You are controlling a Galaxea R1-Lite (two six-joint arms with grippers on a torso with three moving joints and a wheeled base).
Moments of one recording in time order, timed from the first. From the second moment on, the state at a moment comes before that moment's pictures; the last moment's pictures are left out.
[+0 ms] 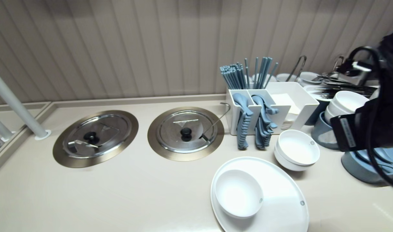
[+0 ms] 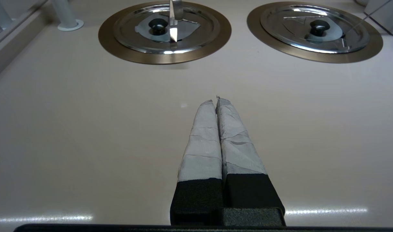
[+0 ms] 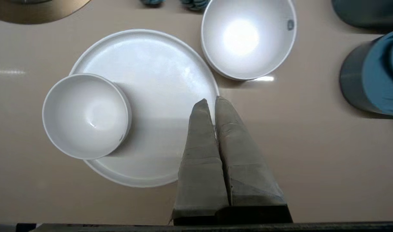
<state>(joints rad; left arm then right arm) 0.00 0.00 0.00 -0.03 0.00 -0.01 0.54 1.44 -1.45 0.84 -0.33 0.29</state>
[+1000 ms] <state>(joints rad) 0.00 0.00 0.00 -0.03 0.00 -0.01 0.44 1.19 -1.57 0.84 -0.39 0.14</state>
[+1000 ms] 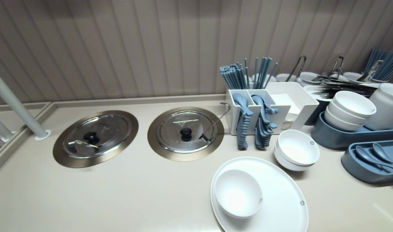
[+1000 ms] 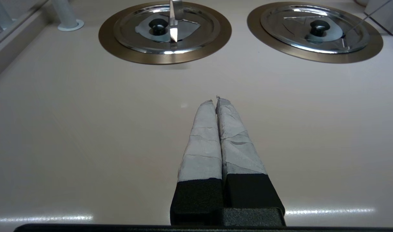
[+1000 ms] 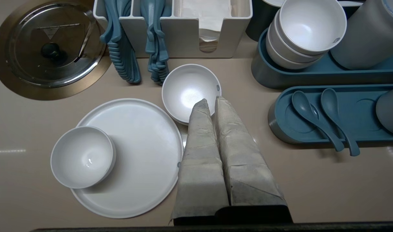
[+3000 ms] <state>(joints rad) 0.00 0.00 0.00 -0.03 0.00 -0.01 0.45 1.19 -1.52 0.84 -0.39 0.12</state>
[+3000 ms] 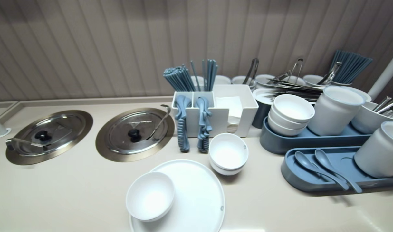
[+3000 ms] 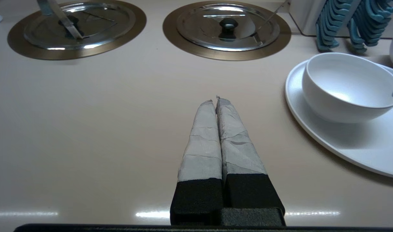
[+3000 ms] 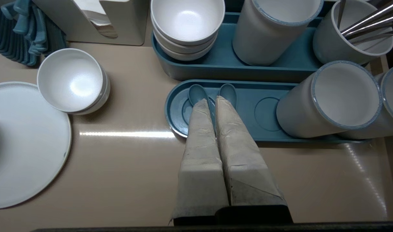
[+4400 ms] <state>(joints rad) 0.00 0.00 0.00 -0.03 0.00 -0.01 0.32 1.32 -1.40 0.84 -0.39 0.05</state>
